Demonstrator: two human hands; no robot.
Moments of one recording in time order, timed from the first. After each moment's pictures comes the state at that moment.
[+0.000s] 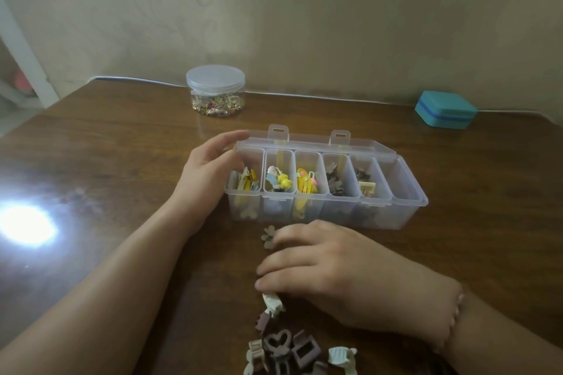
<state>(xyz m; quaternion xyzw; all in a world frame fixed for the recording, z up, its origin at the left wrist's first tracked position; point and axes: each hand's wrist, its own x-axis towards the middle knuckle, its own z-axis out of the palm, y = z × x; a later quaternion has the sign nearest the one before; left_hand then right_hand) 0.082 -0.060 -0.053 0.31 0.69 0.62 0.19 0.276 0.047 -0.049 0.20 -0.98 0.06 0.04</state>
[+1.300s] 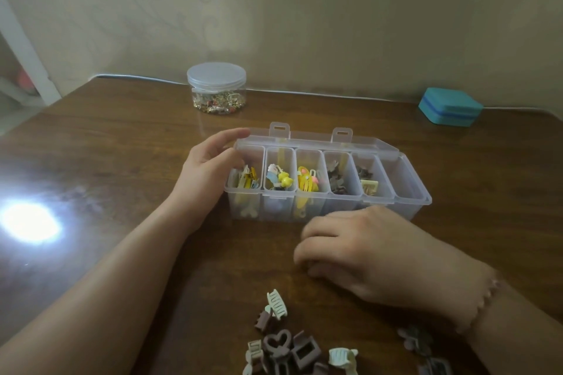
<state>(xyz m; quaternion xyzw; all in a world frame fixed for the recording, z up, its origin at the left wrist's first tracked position) 0.080 -0.060 -0.055 0.31 0.70 0.62 0.20 0.284 0.063 -0.029 0.14 -0.99 0.03 0.04</state>
